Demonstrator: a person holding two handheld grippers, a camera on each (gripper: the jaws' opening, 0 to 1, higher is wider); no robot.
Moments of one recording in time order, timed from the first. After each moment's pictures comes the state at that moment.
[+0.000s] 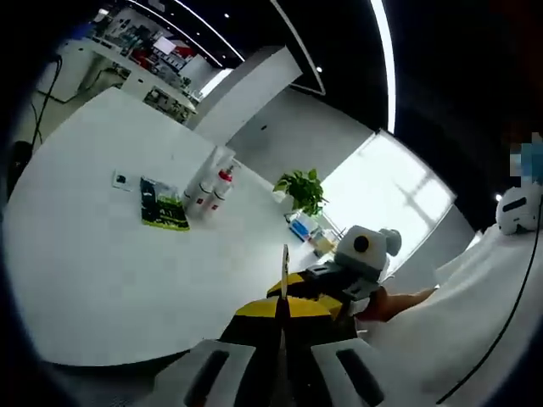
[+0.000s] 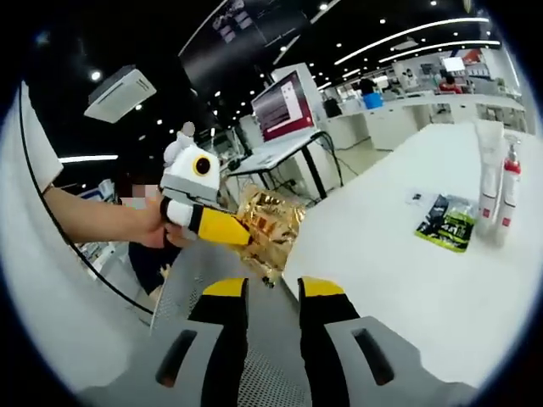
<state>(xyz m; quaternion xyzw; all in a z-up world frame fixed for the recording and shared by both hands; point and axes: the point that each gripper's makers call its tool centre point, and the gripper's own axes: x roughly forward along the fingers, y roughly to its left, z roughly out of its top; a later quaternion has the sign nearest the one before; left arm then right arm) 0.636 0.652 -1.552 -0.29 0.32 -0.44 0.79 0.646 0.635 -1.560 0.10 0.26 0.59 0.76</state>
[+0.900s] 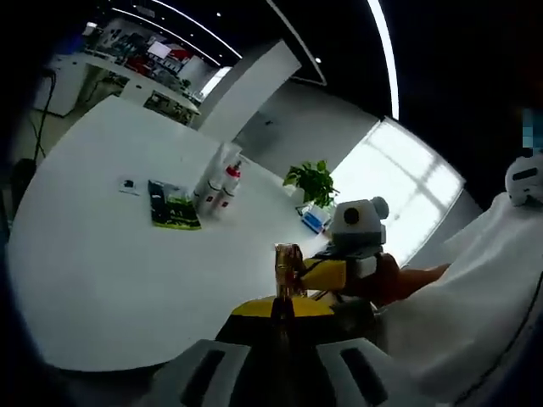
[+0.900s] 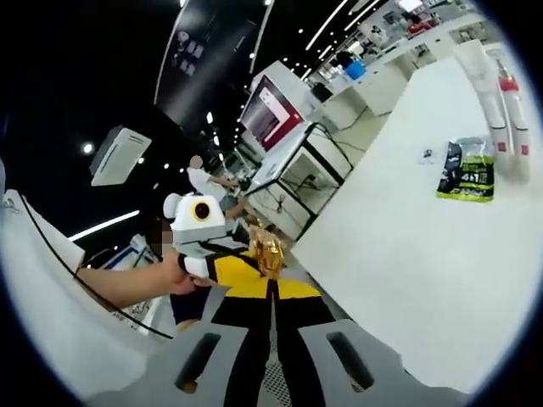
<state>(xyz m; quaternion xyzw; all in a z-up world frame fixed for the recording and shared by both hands) 0.652 0.666 -1.570 -0.25 0.32 -0.39 0.83 0.661 0.641 -1.554 0.22 0.34 0.58 0.70</state>
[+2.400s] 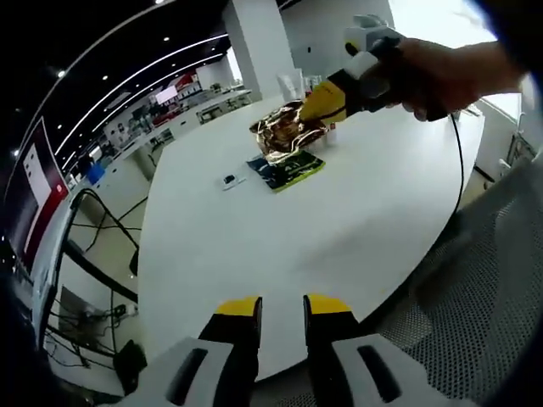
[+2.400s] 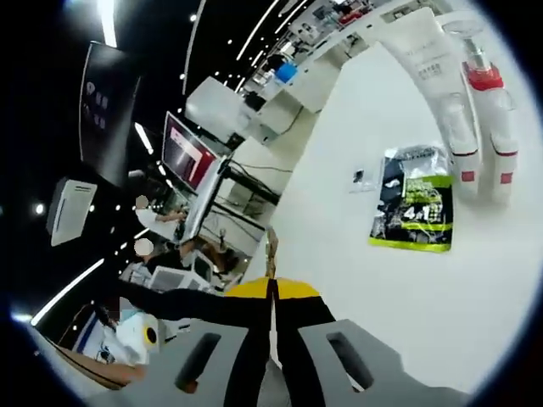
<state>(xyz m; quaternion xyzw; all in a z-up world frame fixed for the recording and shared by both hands) 0.694 0.736 -1.668 0.16 0.39 -0.17 0.89 0.823 0.651 -1.595 0.28 0.41 0.44 0.75</state>
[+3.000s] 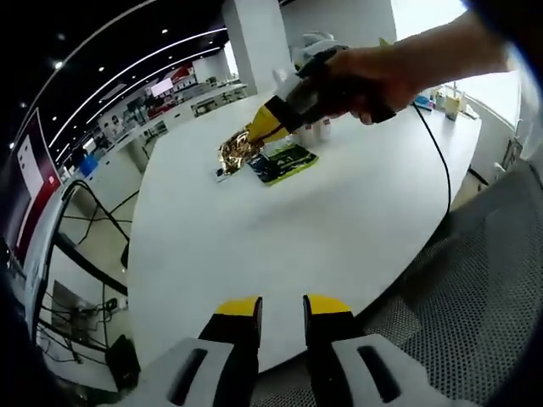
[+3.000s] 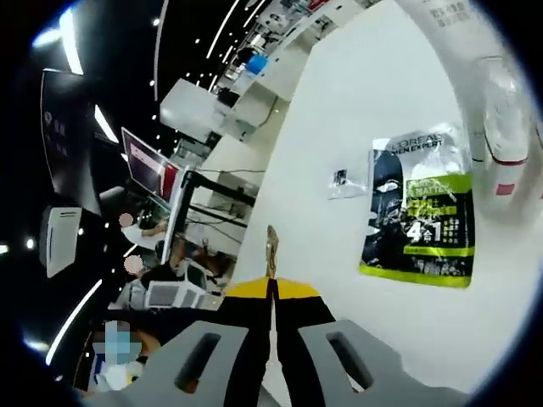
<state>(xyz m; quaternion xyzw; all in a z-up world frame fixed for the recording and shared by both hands) 0.691 0.735 -1.675 0.15 0.41 -0.18 0.89 0.878 0.684 -1.643 0.30 0.47 0.39 0.73</state>
